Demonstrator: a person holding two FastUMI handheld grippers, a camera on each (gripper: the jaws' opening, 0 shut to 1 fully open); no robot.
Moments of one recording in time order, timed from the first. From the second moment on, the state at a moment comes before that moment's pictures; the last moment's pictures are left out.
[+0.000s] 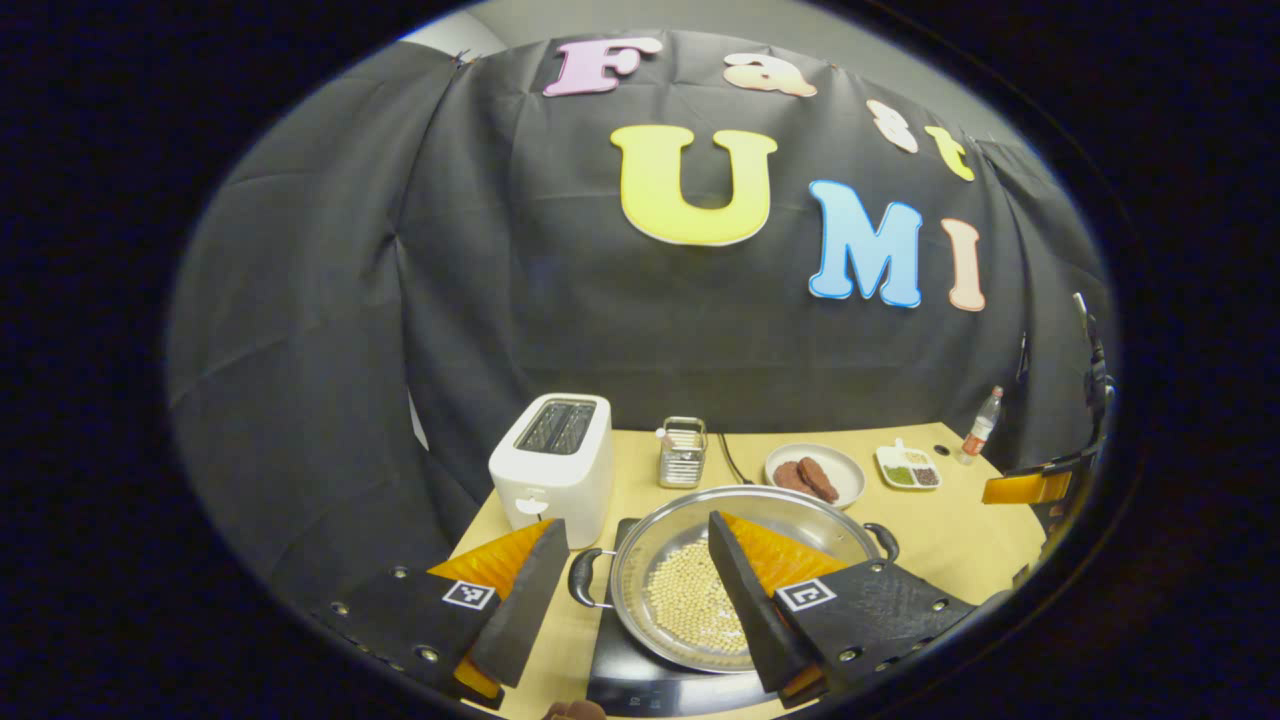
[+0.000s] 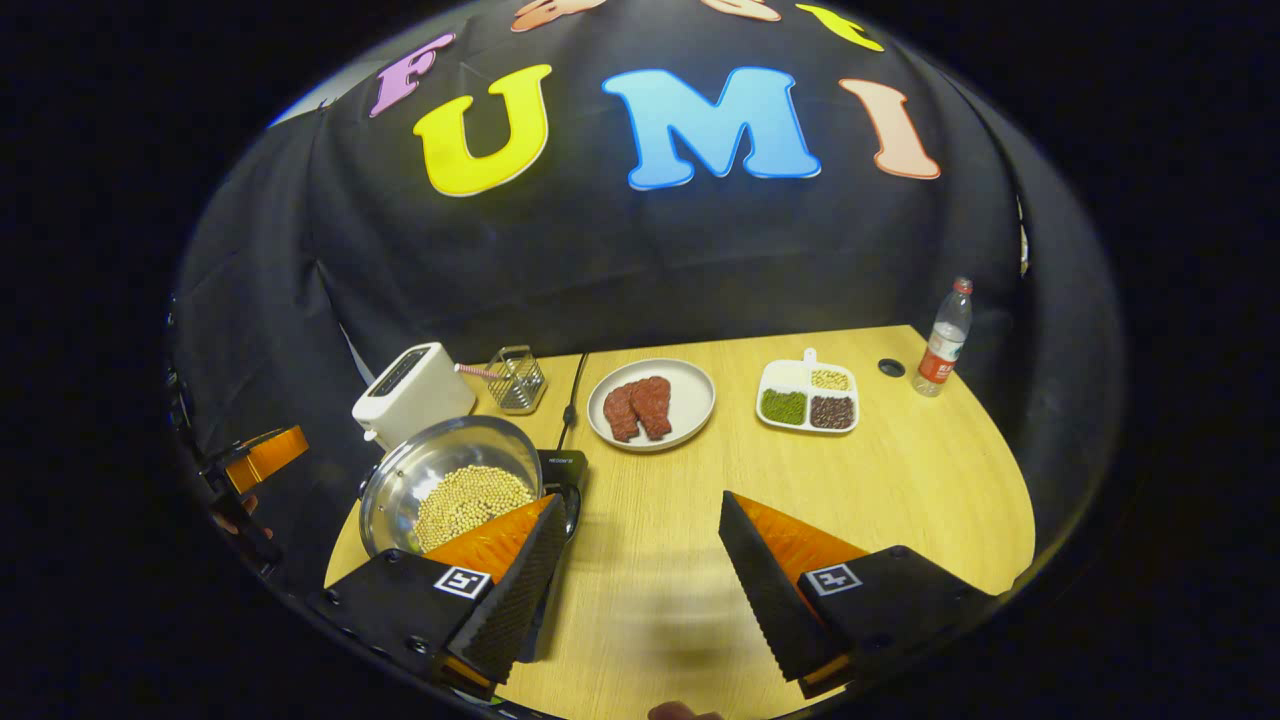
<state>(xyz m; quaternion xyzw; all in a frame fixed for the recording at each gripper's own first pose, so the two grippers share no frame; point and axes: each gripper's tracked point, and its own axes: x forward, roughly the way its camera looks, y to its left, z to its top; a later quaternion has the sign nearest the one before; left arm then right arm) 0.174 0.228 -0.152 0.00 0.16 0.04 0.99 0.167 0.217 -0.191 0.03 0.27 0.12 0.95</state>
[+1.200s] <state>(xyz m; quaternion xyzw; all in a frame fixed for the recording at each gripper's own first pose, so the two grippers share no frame) -0.037 -0.062 0.013 -0.01 -0.04 0.09 0.99 0.007 -0.084 -0.025 -0.01 -0.01 0.04 1.00</state>
